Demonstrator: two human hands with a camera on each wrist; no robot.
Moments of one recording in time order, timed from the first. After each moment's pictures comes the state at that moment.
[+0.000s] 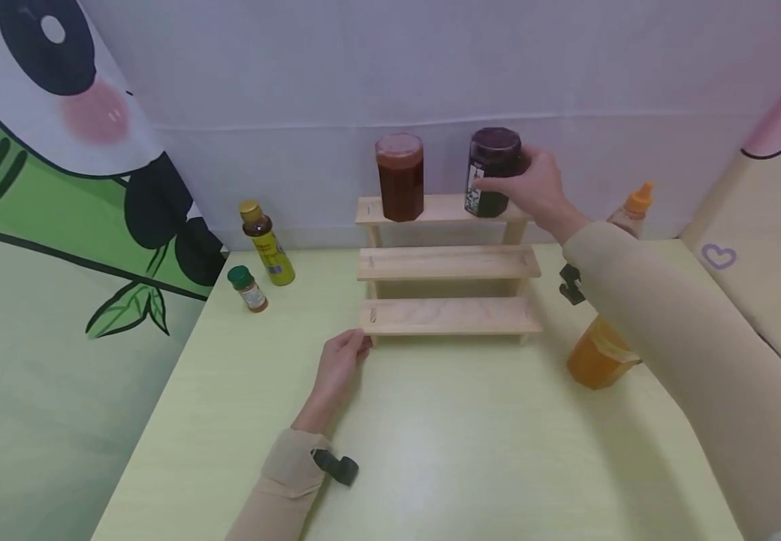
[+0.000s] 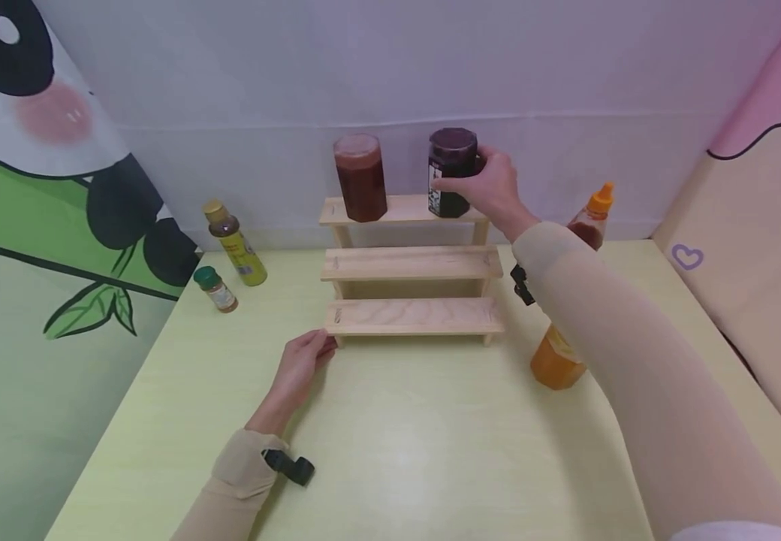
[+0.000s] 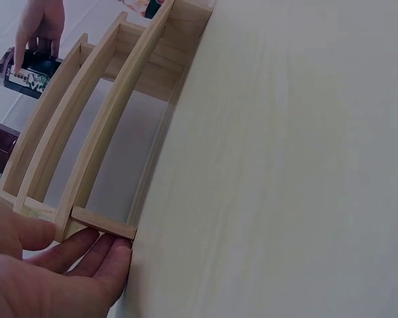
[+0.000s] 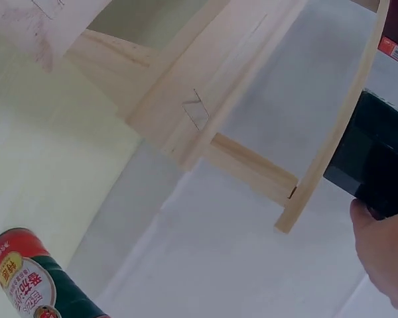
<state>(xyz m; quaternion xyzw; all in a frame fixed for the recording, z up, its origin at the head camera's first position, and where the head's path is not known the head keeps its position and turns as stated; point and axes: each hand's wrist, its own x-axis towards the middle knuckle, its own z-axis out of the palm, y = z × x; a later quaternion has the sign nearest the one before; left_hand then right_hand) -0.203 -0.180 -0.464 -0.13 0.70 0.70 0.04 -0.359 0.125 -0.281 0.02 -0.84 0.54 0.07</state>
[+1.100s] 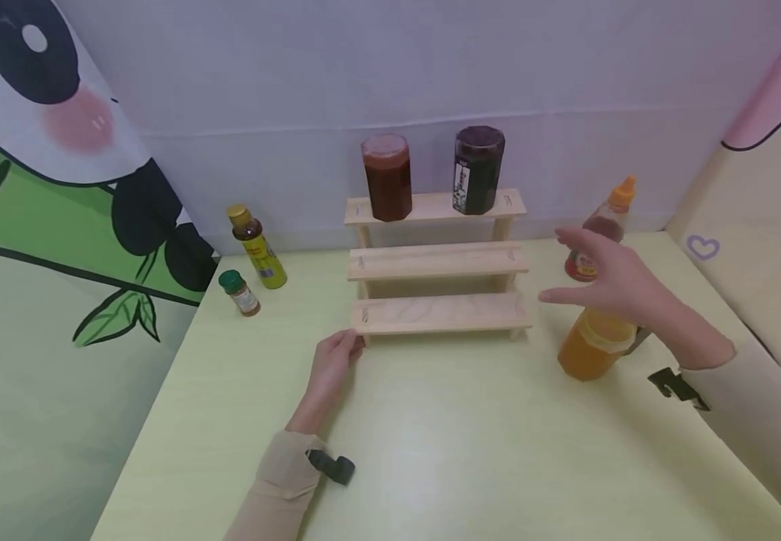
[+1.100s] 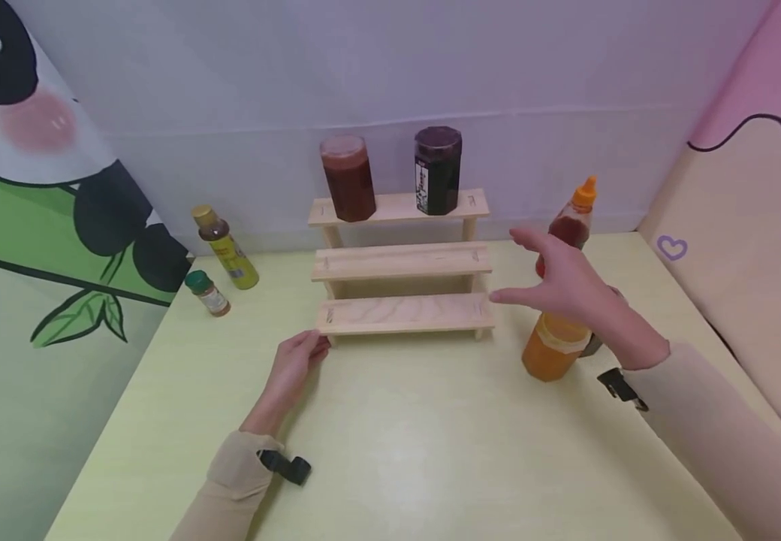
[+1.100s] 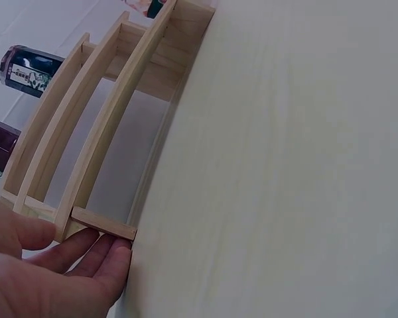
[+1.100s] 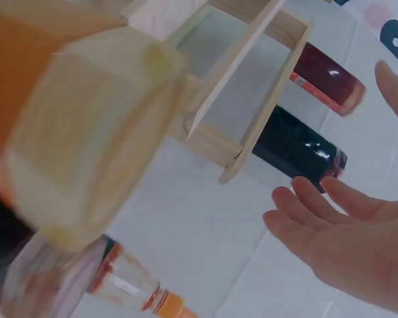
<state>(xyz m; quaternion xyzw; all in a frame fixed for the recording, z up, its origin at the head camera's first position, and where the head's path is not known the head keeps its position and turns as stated) -0.209 -0.190 -0.465 -0.11 0.73 0.68 0.05 -0.210 0.204 -0.300 0.14 -0.95 0.29 0.01</state>
